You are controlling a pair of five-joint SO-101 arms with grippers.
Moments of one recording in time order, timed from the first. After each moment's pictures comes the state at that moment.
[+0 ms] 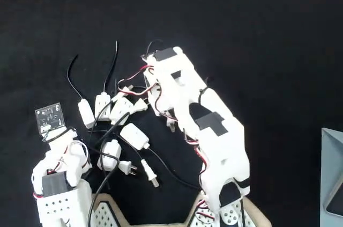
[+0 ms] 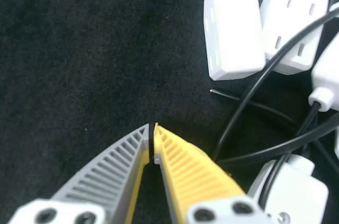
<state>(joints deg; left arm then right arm) -19.8 -103.8 96.6 72.8 3.8 -25.4 31.7 -6.4 89.1 -0.9</state>
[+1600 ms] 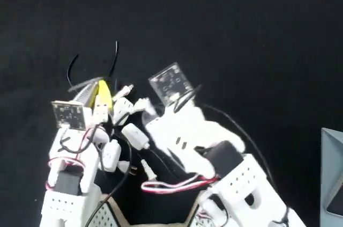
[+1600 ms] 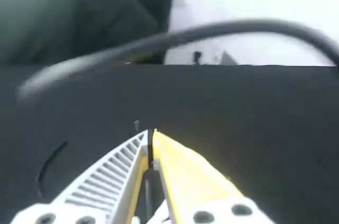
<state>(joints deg) 4.1 -103.5 96.2 21.7 4.0 -38.3 -60.8 54.5 57.0 -1.0</state>
